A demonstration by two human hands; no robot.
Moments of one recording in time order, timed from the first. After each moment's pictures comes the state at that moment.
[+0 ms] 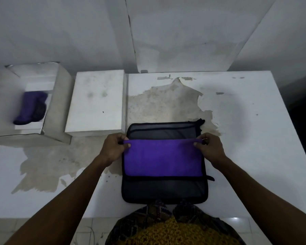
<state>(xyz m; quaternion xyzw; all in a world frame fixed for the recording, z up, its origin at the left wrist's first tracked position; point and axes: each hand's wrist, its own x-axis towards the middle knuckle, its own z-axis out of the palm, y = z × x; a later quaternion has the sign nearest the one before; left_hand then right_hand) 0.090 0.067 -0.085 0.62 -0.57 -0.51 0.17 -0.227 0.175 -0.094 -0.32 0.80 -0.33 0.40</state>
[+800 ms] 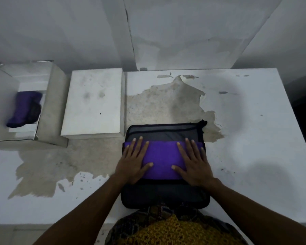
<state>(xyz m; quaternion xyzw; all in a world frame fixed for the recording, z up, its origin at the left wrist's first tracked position) 0.065 0.111 -0.155 0.45 -0.87 -0.18 -0.11 -0.185 0.204 -0.150 -0.65 0.73 0.05 0.21</state>
